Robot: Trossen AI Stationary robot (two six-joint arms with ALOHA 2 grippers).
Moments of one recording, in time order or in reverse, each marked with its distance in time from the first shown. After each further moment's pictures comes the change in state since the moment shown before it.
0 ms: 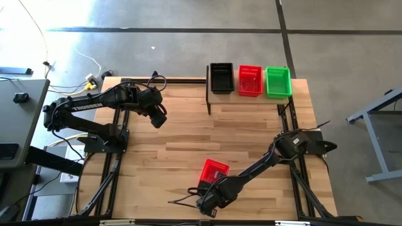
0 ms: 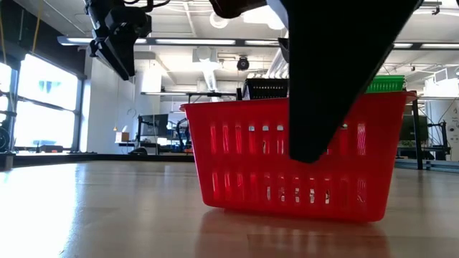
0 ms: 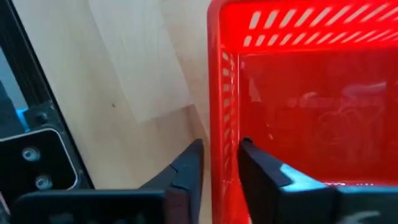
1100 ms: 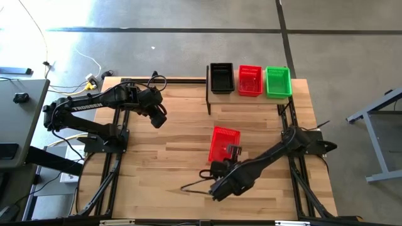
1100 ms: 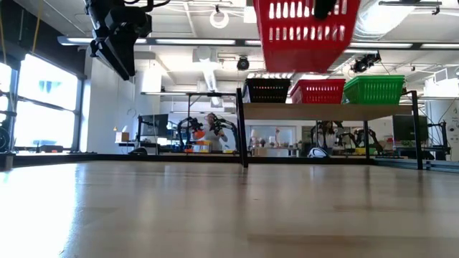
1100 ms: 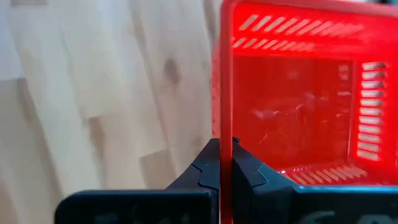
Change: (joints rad) left arm 0.000 0.000 0.000 0.002 0.001 0.007; right arm -0.025 -0.196 0.174 -0.633 0.349 -0.191
